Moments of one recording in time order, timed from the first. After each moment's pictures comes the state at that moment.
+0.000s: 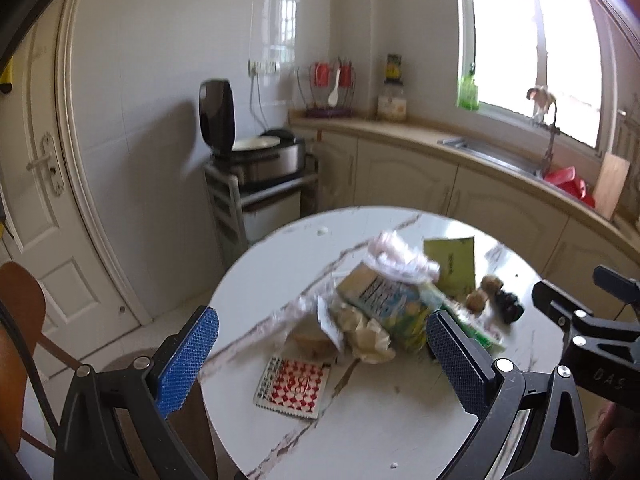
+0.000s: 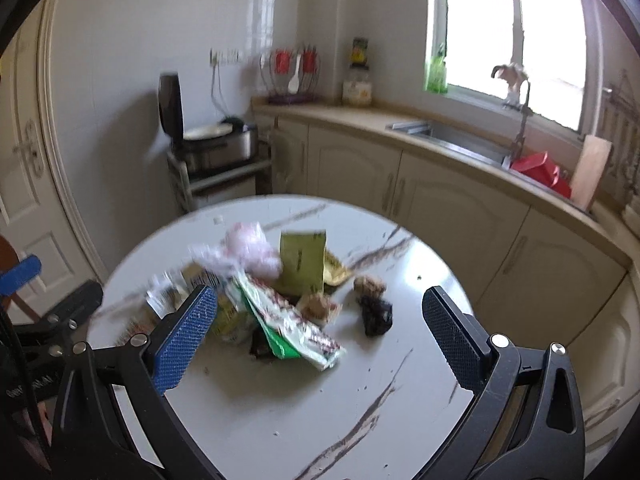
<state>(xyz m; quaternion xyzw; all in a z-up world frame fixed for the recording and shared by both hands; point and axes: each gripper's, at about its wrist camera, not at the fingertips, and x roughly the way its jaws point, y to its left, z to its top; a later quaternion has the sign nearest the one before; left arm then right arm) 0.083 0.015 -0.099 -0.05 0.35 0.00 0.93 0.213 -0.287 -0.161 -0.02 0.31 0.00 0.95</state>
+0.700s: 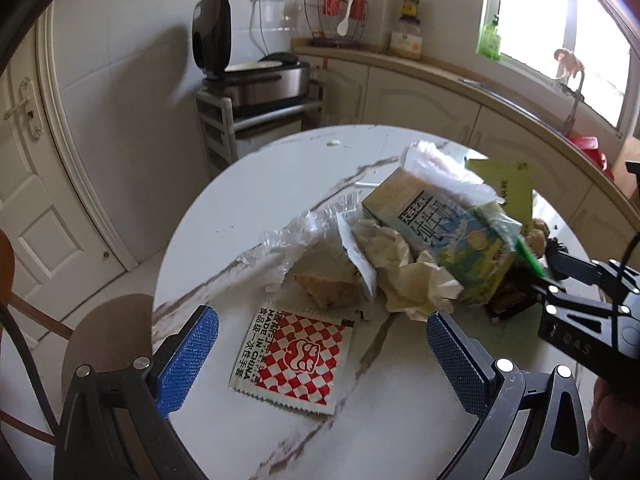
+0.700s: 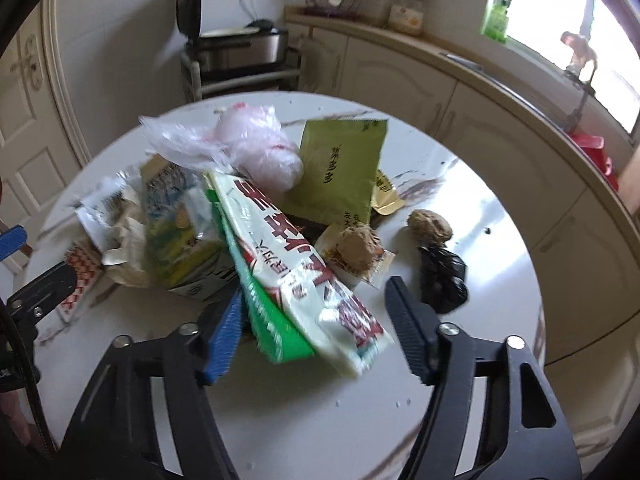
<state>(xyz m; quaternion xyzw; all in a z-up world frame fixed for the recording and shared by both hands) 0.158 0.039 -0.179 -0.05 0.40 0.00 0.91 0.290 -0.267 -0.265 -0.09 0.44 0.04 0.89</state>
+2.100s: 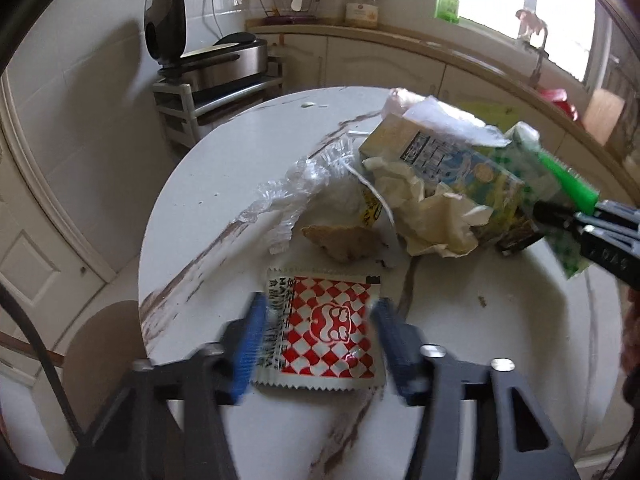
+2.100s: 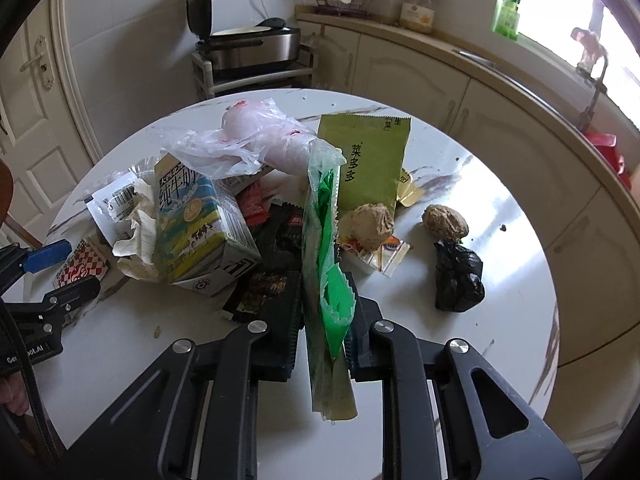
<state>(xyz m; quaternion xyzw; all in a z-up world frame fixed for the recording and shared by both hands) 0.120 0.084 -0.176 0.01 0.44 -0.07 0.90 0.279 -0.274 -0.267 -0.07 0.44 0.07 0.89</state>
